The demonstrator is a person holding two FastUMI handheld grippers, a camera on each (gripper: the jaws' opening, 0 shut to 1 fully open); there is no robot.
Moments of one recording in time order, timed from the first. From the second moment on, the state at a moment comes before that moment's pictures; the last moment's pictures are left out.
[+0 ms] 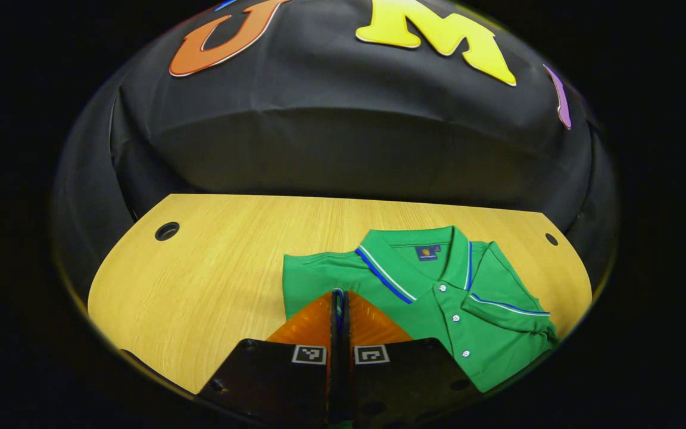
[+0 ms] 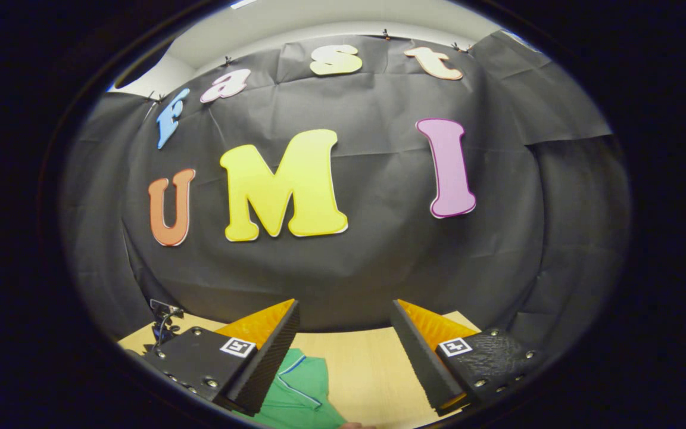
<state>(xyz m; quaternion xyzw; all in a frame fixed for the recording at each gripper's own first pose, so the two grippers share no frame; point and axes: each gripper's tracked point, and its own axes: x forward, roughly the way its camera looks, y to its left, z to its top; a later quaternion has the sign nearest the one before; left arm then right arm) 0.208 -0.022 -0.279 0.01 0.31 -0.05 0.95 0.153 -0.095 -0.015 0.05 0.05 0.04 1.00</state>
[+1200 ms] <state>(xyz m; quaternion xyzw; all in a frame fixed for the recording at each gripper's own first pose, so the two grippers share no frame) 0.171 -0.104 -0.276 -0.01 0.32 -0.14 0.94 0.147 -0.104 -0.021 0.06 0.05 0.03 1.00</state>
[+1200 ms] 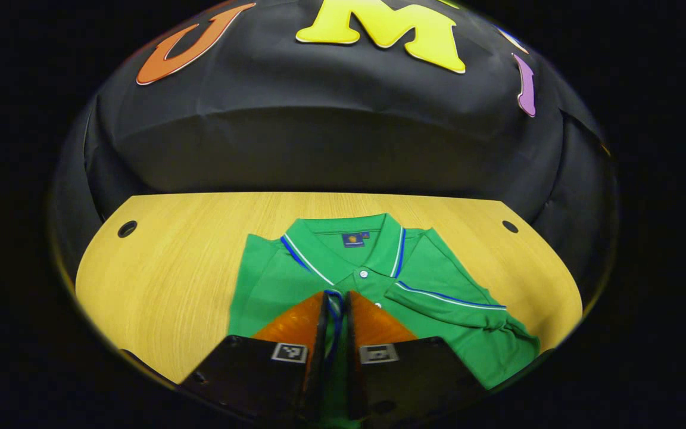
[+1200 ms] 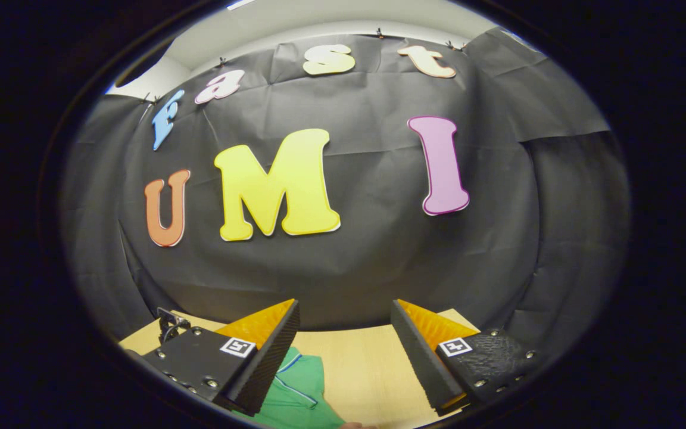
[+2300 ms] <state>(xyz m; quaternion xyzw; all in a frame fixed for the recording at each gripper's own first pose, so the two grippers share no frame) 0.046 -0.050 -0.184 -0.01 0.23 -0.12 0.97 0.053 -0.089 -0.118 0.01 0.17 0.07 0.98</state>
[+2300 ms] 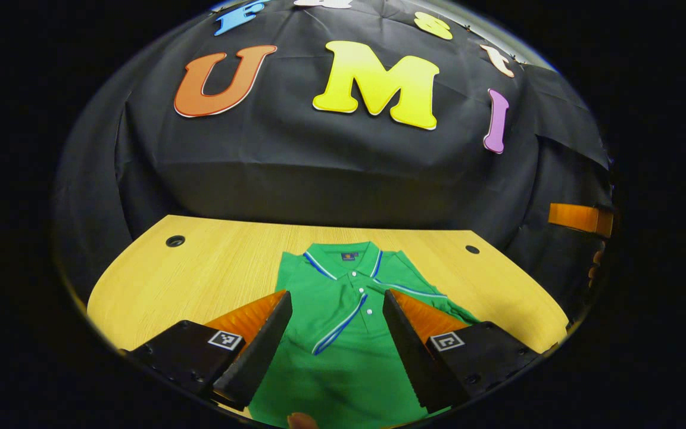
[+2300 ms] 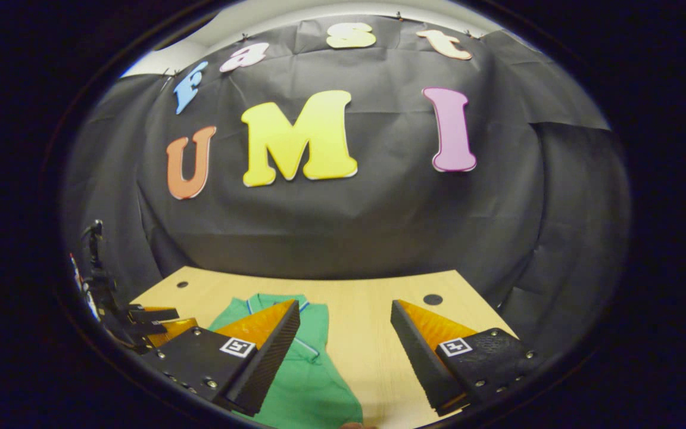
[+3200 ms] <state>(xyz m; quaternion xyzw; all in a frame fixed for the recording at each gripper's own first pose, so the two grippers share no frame) -0.161 0.022 -0.246 0.00 0.41 -0.04 0.91 -0.145 -0.105 -0.269 0.02 0.39 0.06 0.92</state>
